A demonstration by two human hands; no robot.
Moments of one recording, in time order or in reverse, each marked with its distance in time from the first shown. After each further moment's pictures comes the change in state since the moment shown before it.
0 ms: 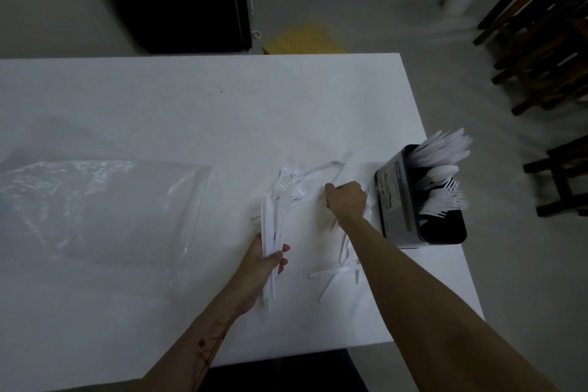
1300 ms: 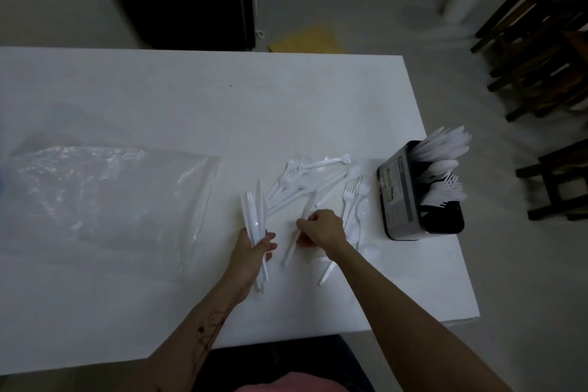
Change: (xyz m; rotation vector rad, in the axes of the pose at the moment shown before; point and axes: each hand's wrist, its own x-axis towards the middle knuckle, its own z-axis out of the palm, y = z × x) left_hand -0.005 -0.010 -0.027 -0.028 0.163 0.024; right_hand -0.081 0.029 0.021 -0.074 -0.331 -0.135
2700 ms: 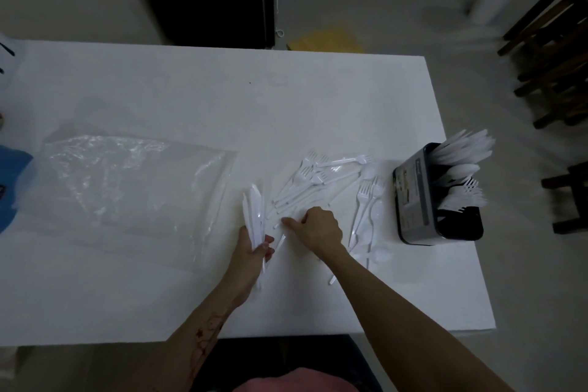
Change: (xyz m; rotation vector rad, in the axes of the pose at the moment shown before) left_hand -0.011 -0.005 -0.018 0.082 0.076 0.041; right_hand -0.004 -0.012 0.031 -0.398 0.027 -0.146
